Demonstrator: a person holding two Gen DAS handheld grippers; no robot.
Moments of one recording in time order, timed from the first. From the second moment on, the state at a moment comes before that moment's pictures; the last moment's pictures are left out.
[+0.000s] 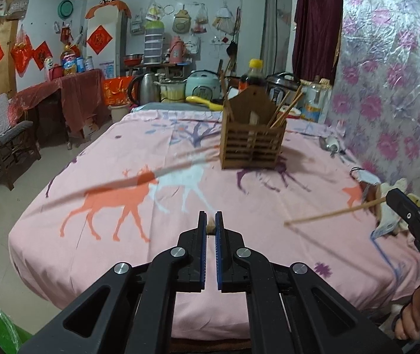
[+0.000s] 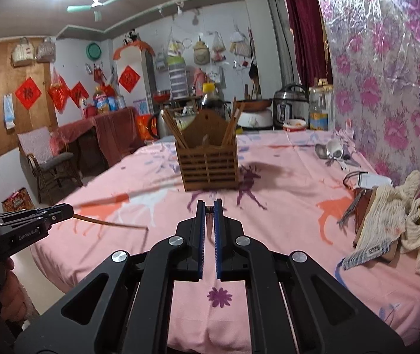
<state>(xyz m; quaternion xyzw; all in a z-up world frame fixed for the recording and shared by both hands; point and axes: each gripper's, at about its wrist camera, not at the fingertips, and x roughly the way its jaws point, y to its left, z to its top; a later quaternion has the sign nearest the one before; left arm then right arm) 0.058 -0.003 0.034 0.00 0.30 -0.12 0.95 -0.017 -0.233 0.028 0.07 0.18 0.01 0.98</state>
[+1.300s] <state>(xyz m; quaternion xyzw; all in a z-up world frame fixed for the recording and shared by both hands) 0.339 -0.093 0.119 -0.03 0.30 -0.16 0.94 0.256 -0.263 0.111 0.07 0.17 -0.01 0.98</state>
